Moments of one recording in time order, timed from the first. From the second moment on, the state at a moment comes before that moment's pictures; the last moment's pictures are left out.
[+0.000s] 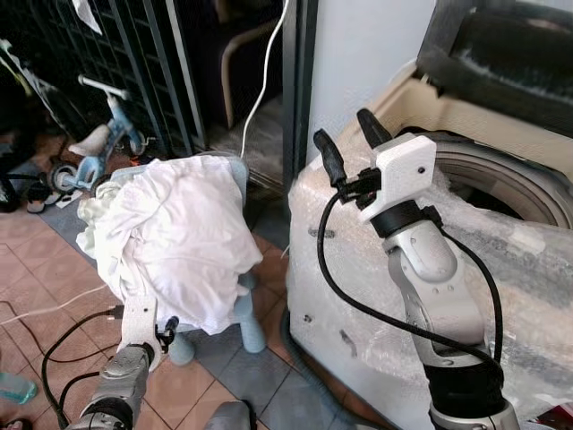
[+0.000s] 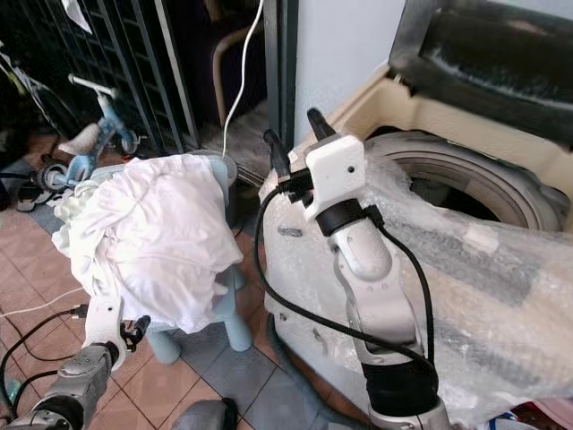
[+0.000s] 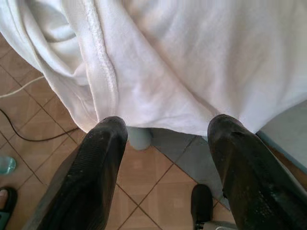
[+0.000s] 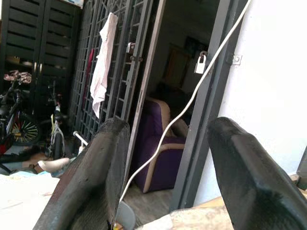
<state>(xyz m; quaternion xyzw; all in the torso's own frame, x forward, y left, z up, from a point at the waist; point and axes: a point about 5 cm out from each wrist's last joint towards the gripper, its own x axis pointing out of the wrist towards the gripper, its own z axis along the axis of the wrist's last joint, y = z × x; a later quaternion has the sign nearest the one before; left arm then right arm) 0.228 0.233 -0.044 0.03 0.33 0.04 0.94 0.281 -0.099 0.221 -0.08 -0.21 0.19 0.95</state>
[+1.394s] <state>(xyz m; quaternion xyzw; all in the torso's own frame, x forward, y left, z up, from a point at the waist) 0.266 0.182 -0.025 -0.06 0.32 0.01 0.95 0.286 -0.086 0.213 -0.07 -0.20 0.21 0.95</state>
